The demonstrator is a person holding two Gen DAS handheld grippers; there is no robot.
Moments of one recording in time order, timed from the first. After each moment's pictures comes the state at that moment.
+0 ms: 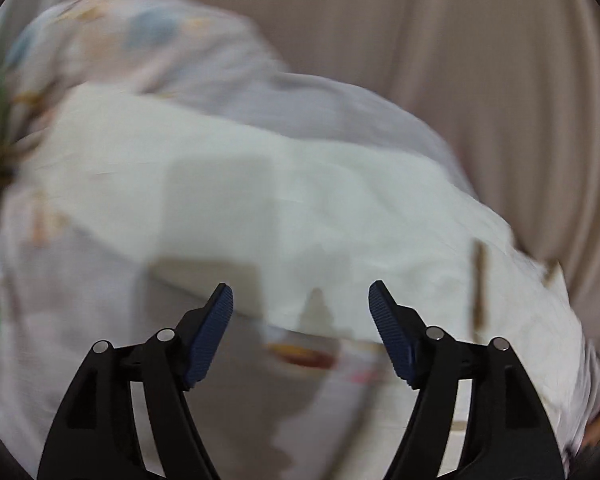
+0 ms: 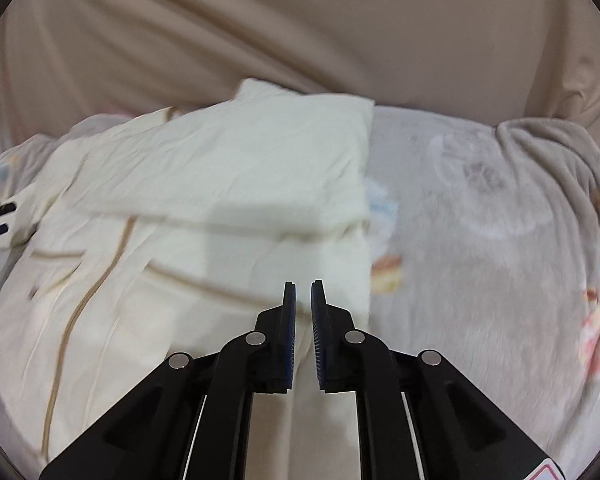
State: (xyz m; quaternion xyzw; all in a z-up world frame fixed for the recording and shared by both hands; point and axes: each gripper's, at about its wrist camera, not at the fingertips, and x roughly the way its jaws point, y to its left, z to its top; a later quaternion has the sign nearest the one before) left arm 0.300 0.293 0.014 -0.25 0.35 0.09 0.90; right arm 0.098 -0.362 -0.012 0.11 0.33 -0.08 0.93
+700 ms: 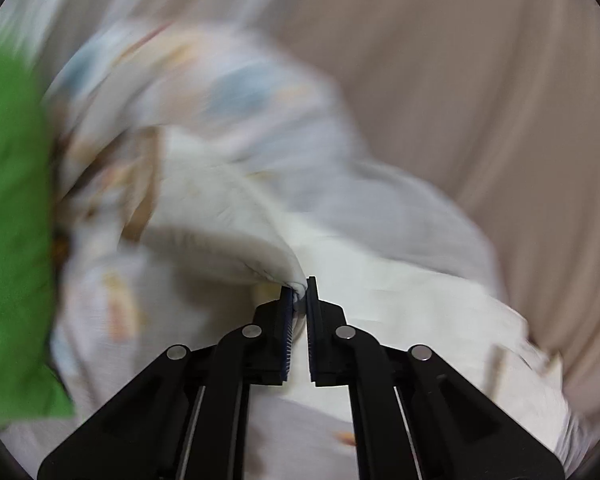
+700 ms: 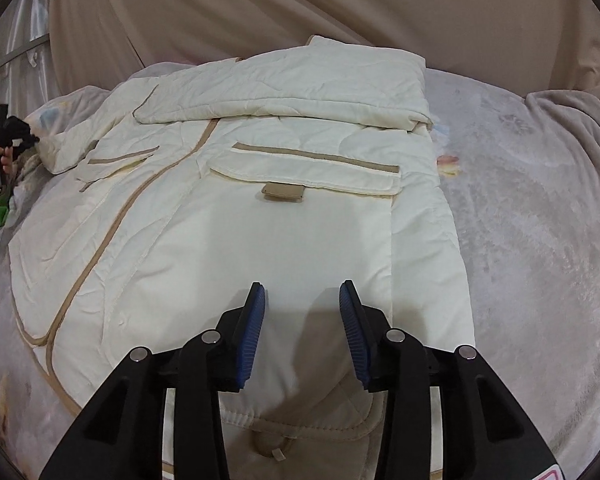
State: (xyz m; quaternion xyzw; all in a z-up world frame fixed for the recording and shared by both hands) left arm 0.317 0.335 0.080 -0.26 0.28 0.10 0.92; right arm 0.051 -0.292 -0.061 0.10 0.34 -0.03 0.94
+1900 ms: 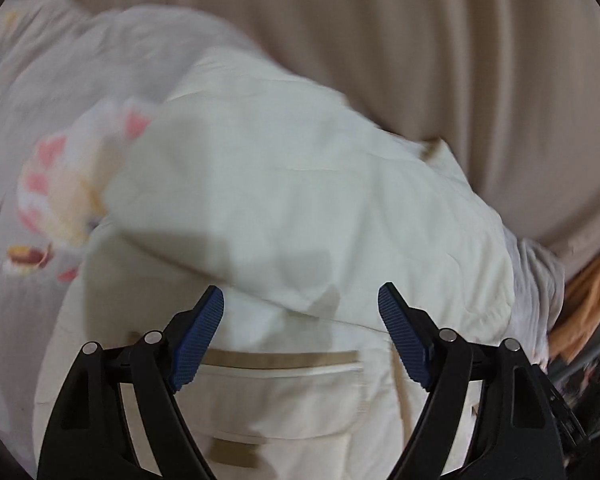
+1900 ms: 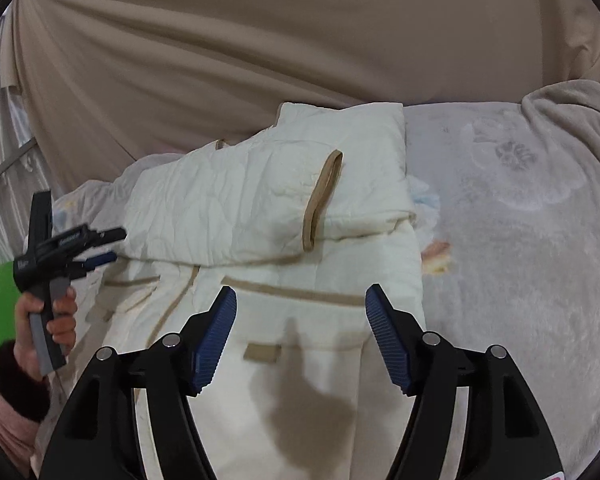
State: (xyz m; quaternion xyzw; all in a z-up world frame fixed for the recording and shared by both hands) left arm 0.321 0.048 0.009 -0.20 0.41 -0.14 0.88; right arm 0.122 -0.372 0.012 0.23 0.29 -0.01 0.93
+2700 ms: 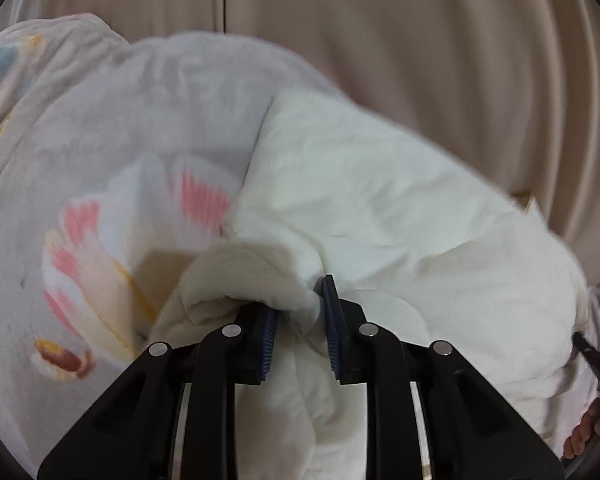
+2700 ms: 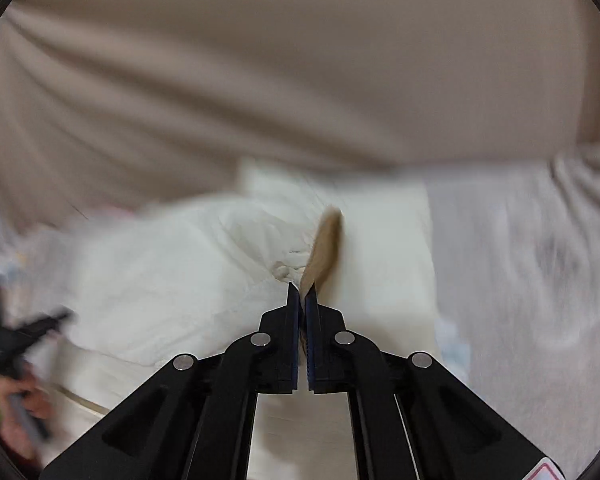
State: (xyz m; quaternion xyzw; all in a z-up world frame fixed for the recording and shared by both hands) left arm 0.381 0.073 -0.011 -0.15 0.38 -0.04 0.91; right arm 0.271 -0.398 -0.001 0.20 0.32 -0.10 0.92
